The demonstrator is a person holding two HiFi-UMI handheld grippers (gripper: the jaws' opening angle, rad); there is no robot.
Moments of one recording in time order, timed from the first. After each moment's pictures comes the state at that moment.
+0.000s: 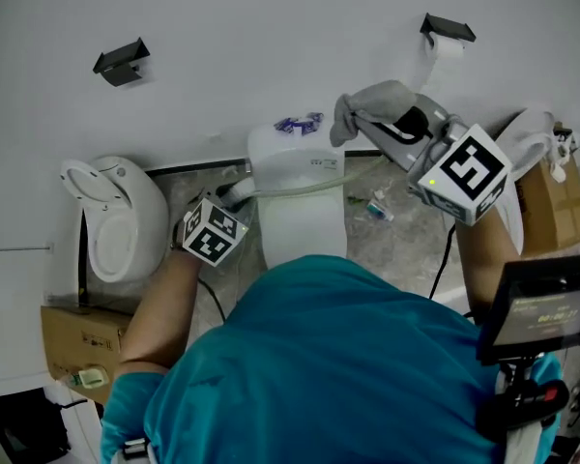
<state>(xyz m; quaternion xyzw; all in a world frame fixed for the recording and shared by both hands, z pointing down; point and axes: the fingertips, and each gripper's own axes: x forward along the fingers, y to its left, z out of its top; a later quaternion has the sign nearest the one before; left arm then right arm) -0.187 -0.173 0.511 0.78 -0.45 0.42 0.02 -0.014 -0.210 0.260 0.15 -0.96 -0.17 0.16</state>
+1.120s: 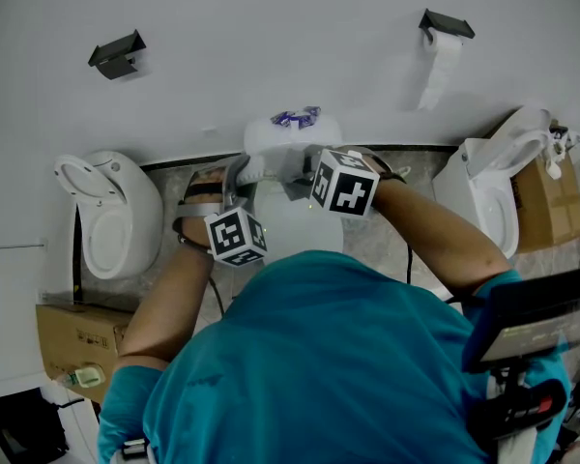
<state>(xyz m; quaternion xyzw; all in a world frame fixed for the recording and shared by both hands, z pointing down) -0.165 -0.202 0.472 0.66 -0.46 0.54 -0.25 -0.108 -0.175 0.468 -0.04 -0.89 -0.15 0.44</state>
